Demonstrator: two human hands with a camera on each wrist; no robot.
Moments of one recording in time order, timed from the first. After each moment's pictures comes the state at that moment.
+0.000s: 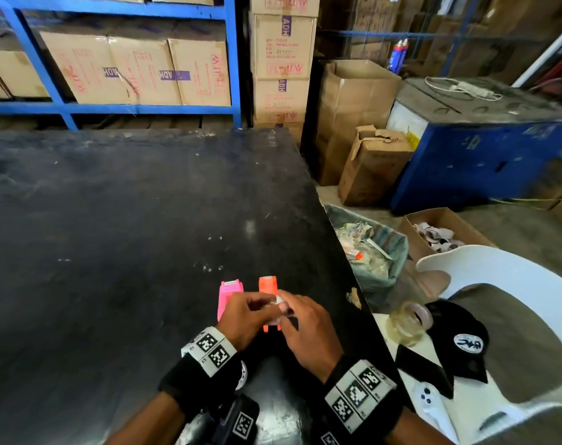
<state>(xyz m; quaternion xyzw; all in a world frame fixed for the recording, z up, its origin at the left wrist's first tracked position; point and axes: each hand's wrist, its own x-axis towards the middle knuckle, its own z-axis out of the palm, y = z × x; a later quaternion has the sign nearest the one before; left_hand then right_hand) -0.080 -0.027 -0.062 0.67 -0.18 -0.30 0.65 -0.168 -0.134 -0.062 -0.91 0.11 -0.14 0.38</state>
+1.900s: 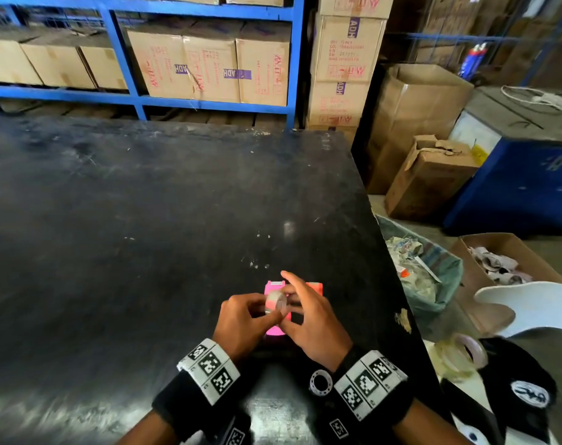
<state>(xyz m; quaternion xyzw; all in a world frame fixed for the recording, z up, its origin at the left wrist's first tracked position) -0.068 0.042 -0.044 0.81 -0.14 -0.13 0.56 -0.113 -0.101 -0.062 -0.84 0.00 -0.09 0.53</state>
